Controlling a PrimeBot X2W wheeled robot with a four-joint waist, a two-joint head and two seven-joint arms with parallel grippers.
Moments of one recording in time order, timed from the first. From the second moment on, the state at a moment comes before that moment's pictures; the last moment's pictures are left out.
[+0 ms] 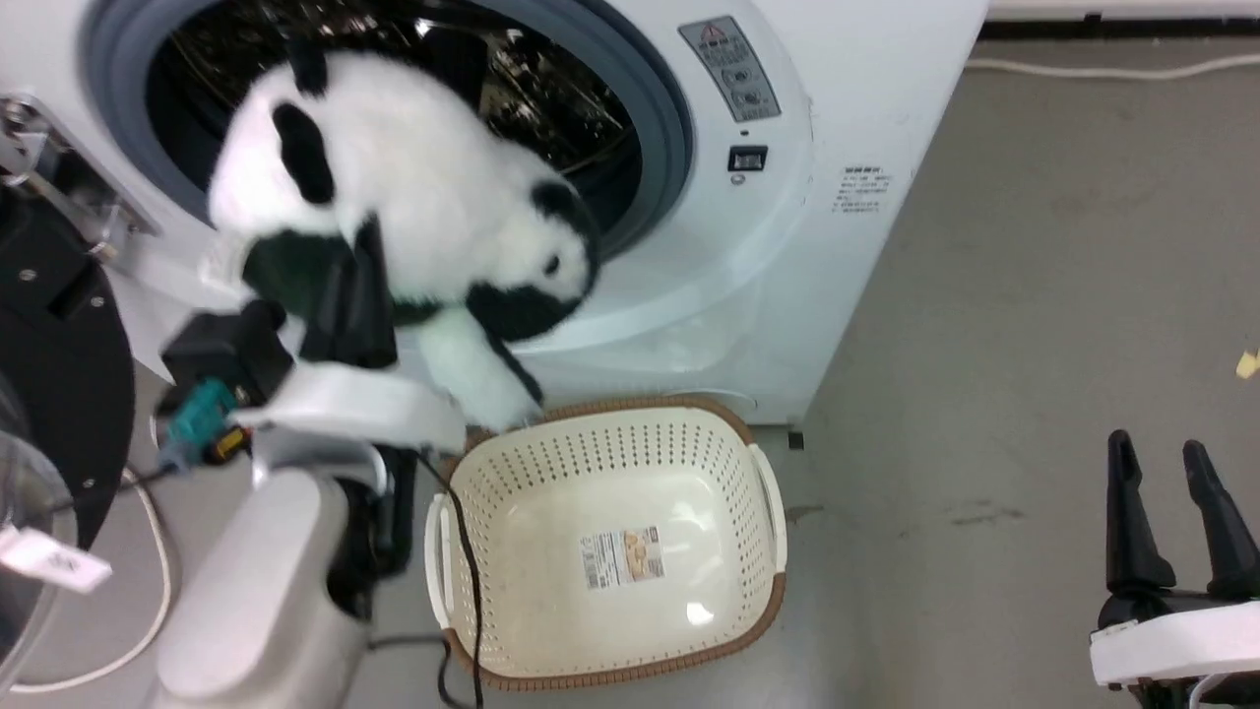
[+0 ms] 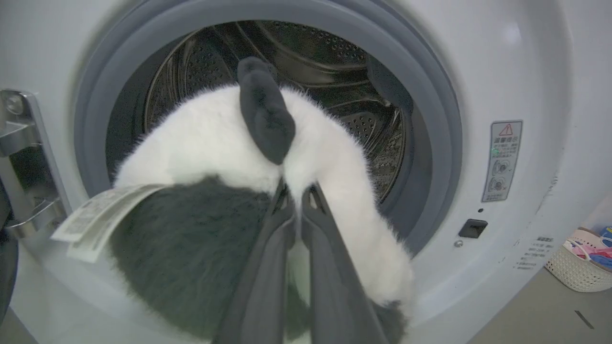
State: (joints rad) left arm -0.47 0.29 -0.35 0.12 -0.58 0.27 -0.23; right arm 0.01 -0.05 -0.19 -0.07 0.33 0.13 -0.10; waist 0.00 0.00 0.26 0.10
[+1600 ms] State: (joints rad) left arm -1.33 0.42 -0.15 0.57 -0.52 0.24 -0.19; right arm -0.08 -0.07 -0.23 -0.21 0.35 0.13 -0.09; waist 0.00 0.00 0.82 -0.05
